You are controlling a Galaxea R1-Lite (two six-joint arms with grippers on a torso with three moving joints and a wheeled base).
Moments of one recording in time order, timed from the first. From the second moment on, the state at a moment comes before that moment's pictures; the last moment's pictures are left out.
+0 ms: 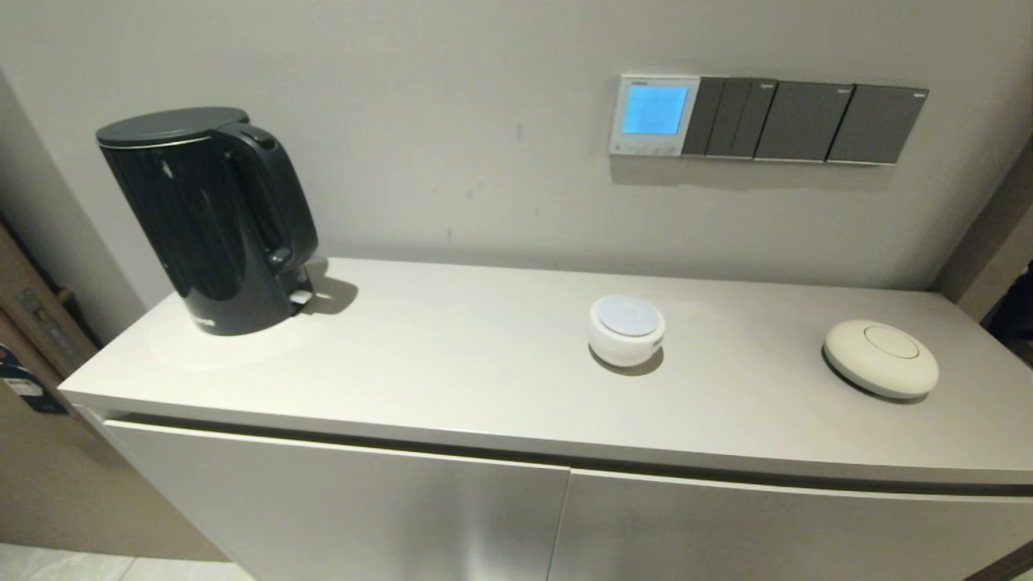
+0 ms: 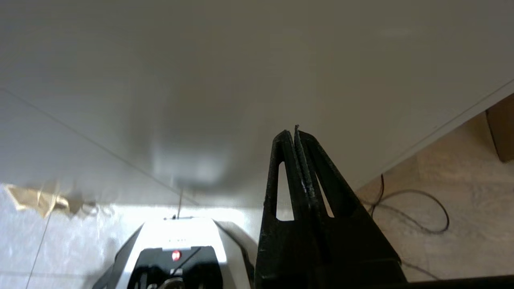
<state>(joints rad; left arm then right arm) 0.01 0.00 0.00 0.00 0.00 0.01 -0.03 0.44 0.00 -0.04 0.04 -0.05</state>
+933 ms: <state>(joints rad) 0.01 0.00 0.00 0.00 0.00 0.01 -0.01 0.14 -0.01 0.02 0.03 -0.06</state>
